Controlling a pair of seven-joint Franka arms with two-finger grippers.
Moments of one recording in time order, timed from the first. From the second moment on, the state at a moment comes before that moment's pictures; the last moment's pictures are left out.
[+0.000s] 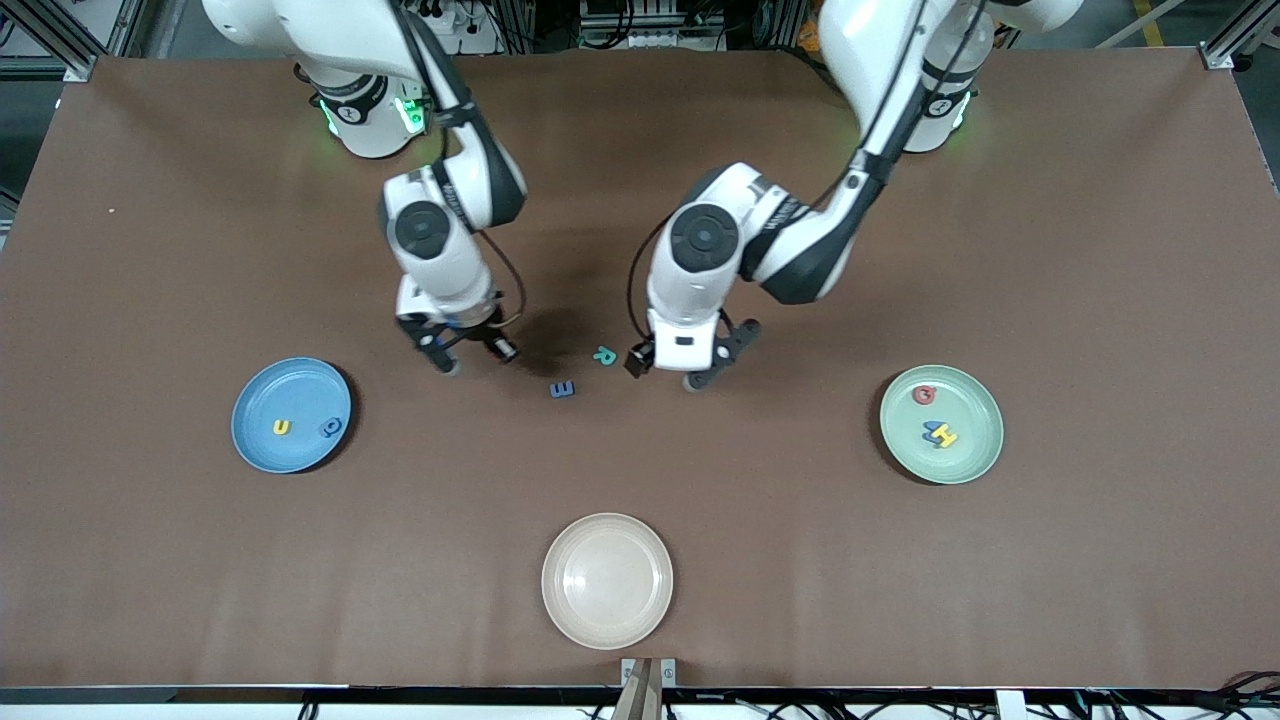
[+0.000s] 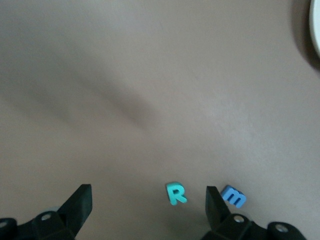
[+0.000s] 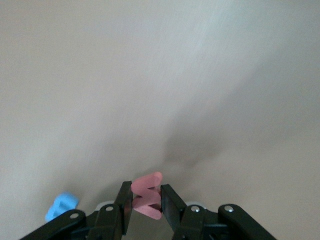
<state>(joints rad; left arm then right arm) -0.78 0.65 0.00 -1.50 -0.13 2.22 -1.50 0.90 0.35 -0.43 -2.19 0.23 2.54 1.08</state>
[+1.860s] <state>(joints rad) -0.95 0.91 0.06 -1.40 -0.09 2.47 -1.77 0.58 0.47 -0.54 -1.87 0.23 2.19 0.51</state>
